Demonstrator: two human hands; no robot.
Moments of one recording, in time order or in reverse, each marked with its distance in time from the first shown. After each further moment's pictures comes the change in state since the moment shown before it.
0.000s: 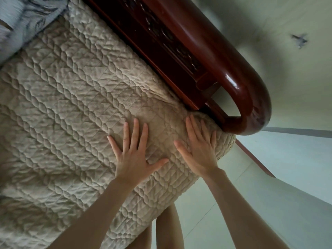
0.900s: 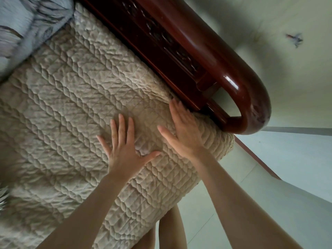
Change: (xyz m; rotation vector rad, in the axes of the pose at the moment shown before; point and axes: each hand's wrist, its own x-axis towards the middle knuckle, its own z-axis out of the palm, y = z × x) left_hand 0.007 -0.016 -0.020 -0.047 0.015 -0.153; right_hand 0.039 -0.039 -0.012 0.120 0.017 -0.210
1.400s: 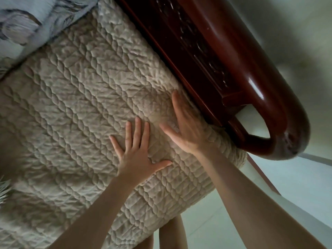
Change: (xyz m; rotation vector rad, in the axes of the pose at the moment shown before) left_hand 0.014 -0.008 0.005 -0.020 -0.090 0.002; right_hand 0.061 -0.015 0.002 0.029 -0.138 -0.092
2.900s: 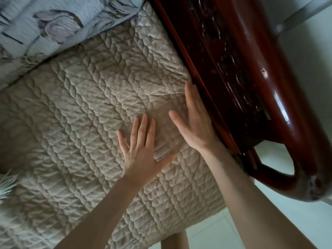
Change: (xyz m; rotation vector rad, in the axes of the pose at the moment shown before) left_hand 0.023 -0.020 -0.026 -0.160 0.226 -0.044; right_hand 0.058 -0.048 -0.019 0.028 0.111 -0.065
